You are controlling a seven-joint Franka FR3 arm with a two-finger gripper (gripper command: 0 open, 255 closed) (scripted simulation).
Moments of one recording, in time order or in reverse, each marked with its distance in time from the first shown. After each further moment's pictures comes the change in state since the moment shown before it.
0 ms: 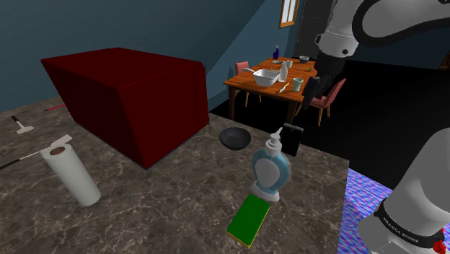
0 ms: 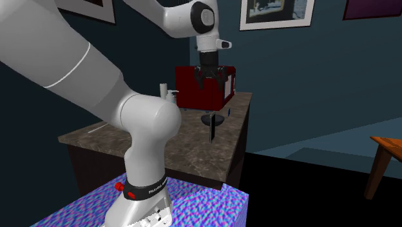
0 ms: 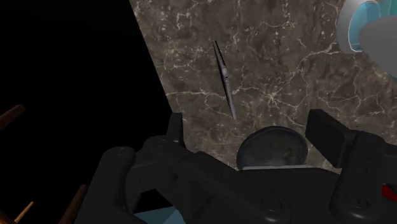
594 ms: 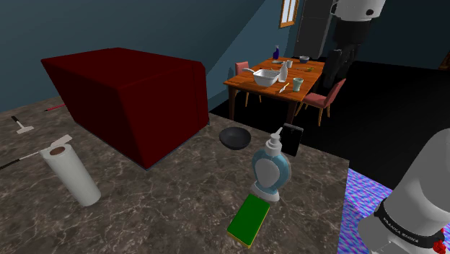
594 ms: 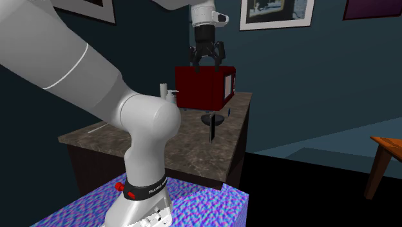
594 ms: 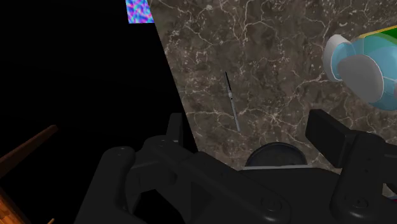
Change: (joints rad) arm -0.019 -0.014 0.050 0.232 -0.035 -0.367 0.018
